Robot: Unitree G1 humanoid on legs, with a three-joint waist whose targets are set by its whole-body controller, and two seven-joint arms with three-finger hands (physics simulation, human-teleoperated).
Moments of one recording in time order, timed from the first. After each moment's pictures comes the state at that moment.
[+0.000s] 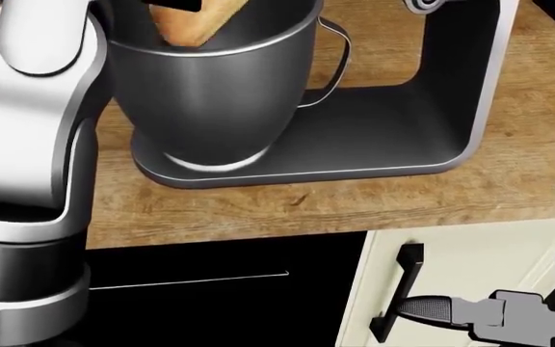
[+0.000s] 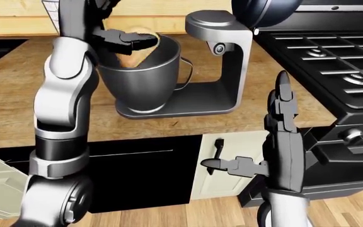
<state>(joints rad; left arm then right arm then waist) -1.07 0.11 0.03 0.04 0.15 0.49 0.05 0.08 -0.01 -0.14 -0.98 -0.23 0.51 0.08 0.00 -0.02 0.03</state>
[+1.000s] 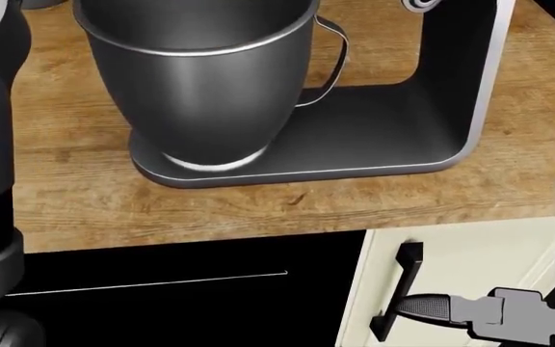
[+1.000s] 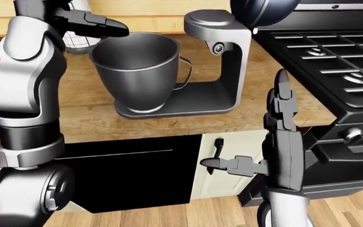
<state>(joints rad) -1.13 0.26 0.10 0.07 0.06 0.54 0.03 0.07 -0.01 -0.14 -0.99 -0.24 0.53 0.08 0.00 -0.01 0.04</state>
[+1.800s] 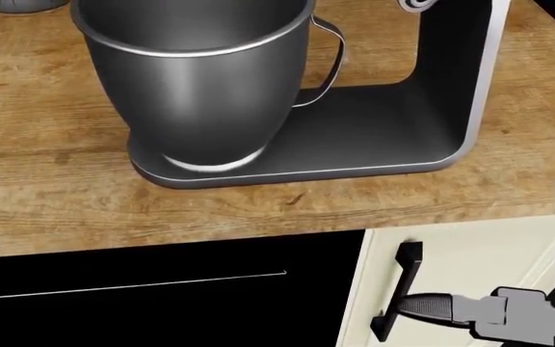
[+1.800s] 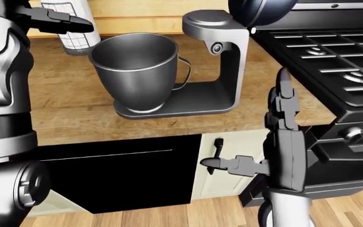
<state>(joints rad) -1.14 0.43 0.17 0.28 0.06 0.37 0.01 0.06 -0.01 -0.14 -1.01 -0.24 0.55 0.09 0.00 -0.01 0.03</state>
